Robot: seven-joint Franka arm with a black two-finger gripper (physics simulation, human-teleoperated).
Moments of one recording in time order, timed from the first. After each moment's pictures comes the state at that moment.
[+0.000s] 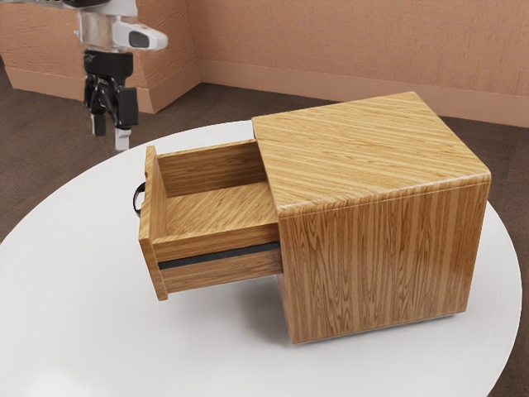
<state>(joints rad) 0.05 0.09 -0.05 -1.34 0.05 1.12 0.39</state>
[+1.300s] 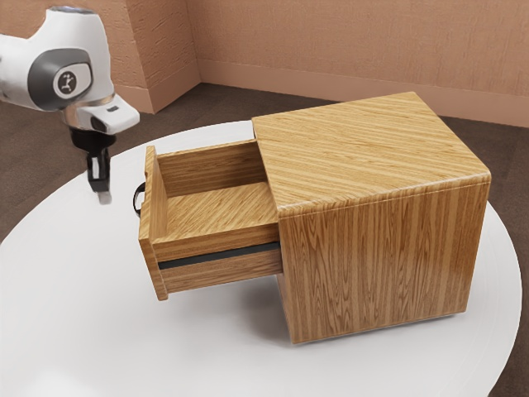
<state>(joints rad) 0.17 -0.17 -0.07 -2.00 0.09 1.73 0.95</state>
